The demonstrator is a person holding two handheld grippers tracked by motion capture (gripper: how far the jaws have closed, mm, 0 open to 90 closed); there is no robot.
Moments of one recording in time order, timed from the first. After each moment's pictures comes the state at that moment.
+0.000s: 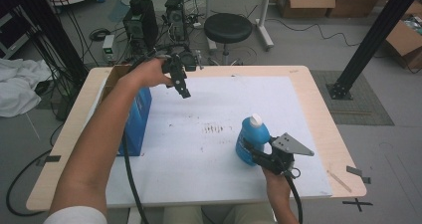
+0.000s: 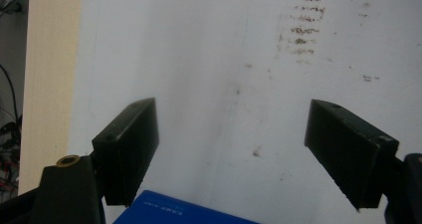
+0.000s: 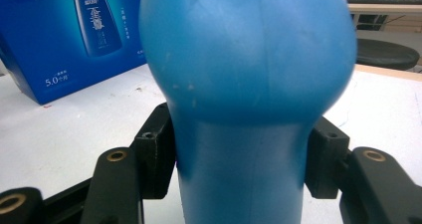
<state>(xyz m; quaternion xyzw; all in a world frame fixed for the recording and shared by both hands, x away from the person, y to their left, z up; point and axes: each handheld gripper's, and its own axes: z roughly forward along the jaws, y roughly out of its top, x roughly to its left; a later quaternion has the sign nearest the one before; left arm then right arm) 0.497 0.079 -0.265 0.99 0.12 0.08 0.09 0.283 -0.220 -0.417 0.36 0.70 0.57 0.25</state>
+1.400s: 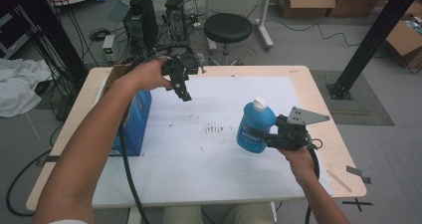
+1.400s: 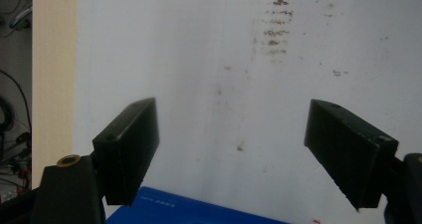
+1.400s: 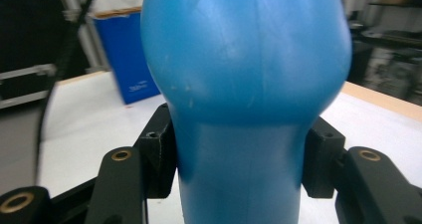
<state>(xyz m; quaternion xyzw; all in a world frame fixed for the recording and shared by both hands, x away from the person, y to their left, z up) 0.463 0.071 -0.244 0.99 0.08 0.09 0.08 0.331 -0.253 -0.360 0.21 0.76 0.60 0.13</state>
